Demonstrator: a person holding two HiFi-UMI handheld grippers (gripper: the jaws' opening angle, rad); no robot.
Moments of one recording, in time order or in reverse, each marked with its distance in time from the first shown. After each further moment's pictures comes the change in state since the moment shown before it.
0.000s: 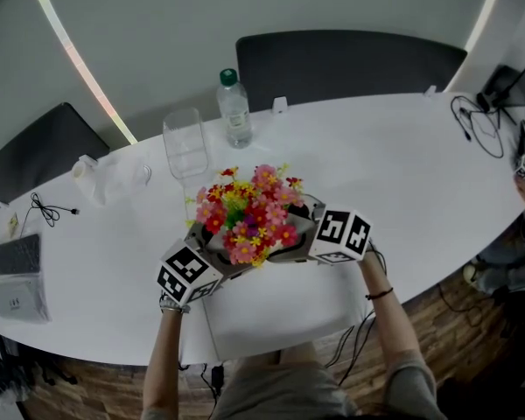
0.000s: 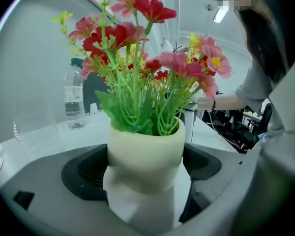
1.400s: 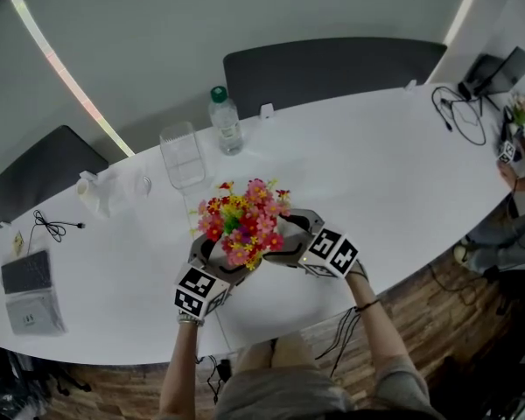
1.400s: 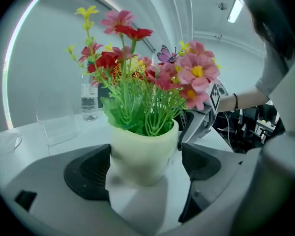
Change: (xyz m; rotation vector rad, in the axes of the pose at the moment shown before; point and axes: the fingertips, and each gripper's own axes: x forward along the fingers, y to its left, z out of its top) left arm -0.017 -0.006 -0.012 -0.117 0.012 0.132; right arm -0.012 0.003 -0.013 0.222 -0.024 -0.251
